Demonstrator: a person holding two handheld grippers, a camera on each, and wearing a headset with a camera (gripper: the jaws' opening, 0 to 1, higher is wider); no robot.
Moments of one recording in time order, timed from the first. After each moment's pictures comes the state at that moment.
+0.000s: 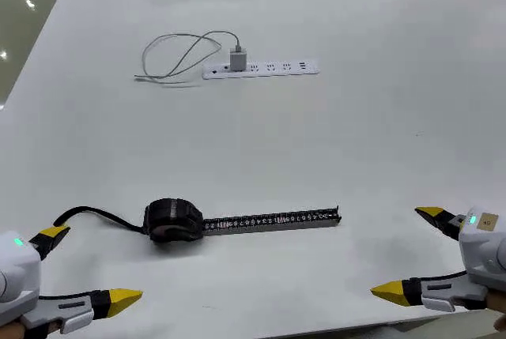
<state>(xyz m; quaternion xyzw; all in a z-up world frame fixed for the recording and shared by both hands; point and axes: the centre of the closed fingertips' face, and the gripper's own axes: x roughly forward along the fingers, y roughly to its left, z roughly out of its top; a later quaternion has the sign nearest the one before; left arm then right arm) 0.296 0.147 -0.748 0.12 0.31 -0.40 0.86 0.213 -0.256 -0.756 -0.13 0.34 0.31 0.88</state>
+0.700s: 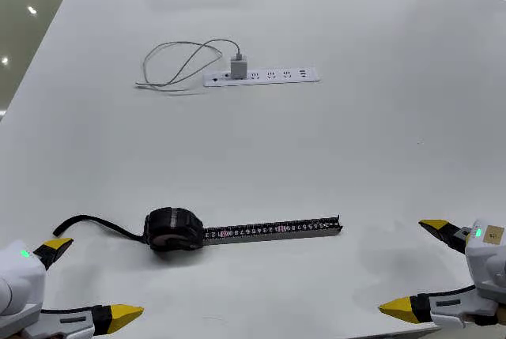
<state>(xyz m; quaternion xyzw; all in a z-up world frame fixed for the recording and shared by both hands) 0.295 0.145 -0.751 0.14 0.32 -0.41 0.84 0.209 -0.257 -0.756 -0.13 0.35 0.32 0.87</state>
